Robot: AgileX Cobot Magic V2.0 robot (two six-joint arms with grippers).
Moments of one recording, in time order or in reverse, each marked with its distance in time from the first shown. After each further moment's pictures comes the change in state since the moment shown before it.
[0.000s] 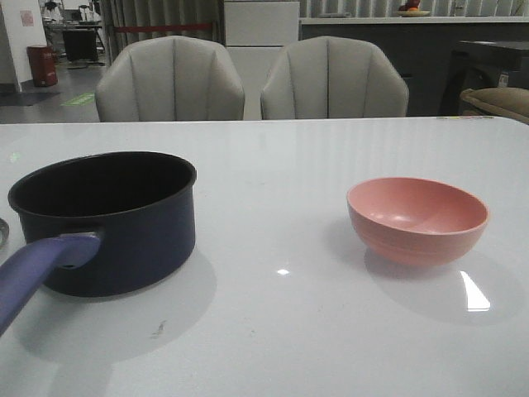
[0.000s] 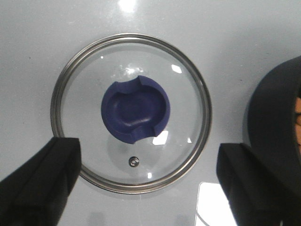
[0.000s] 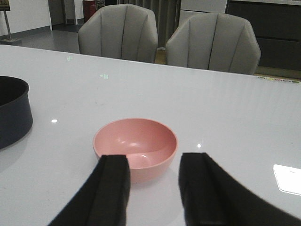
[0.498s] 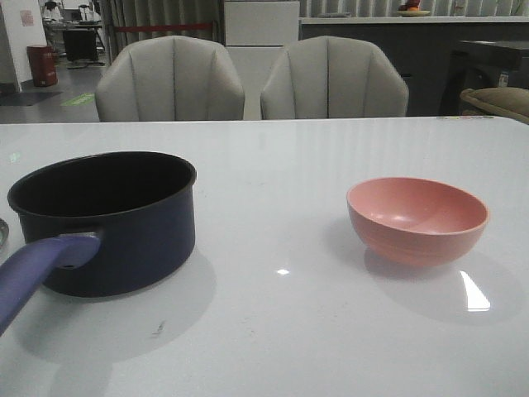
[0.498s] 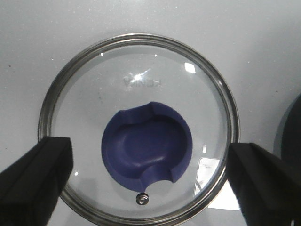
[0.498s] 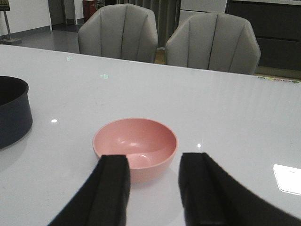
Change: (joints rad) left arm 0.002 0.229 -0.114 0.016 0.002 0.000; right arm 0.000 0.000 0.000 0.000 0.000 0.000
